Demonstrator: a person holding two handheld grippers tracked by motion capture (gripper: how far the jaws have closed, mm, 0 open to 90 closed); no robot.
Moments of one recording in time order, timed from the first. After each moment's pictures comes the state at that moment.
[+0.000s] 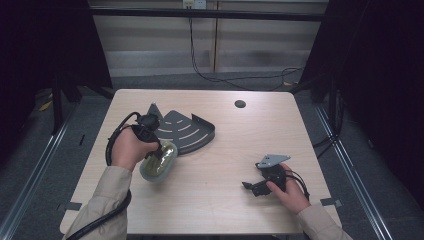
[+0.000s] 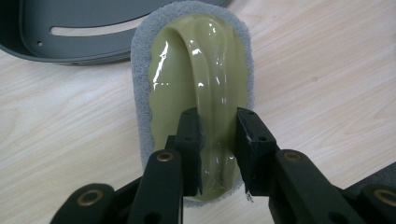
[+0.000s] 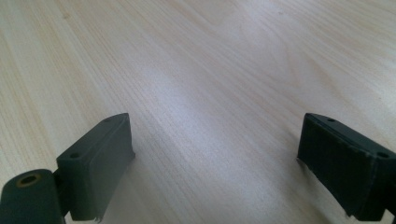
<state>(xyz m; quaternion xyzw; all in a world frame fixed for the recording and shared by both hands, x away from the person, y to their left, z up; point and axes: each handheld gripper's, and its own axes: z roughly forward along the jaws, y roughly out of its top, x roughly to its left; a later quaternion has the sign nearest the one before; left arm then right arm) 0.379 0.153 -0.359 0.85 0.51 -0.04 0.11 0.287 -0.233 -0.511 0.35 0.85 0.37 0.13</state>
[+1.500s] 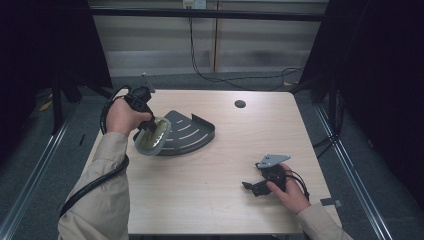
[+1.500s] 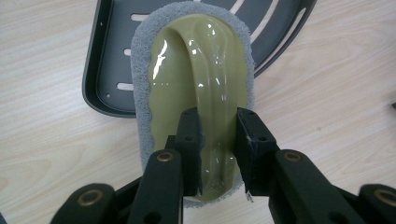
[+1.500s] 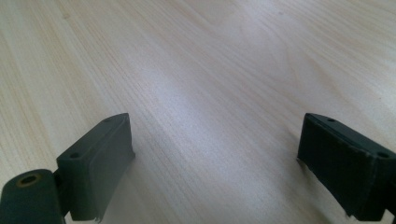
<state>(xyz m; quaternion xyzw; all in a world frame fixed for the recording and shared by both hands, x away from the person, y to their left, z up) 0.441 0.168 -0.325 0.84 0.53 -0.03 0.13 0.287 -0.233 -0.511 0.35 0.85 0.36 0.13</state>
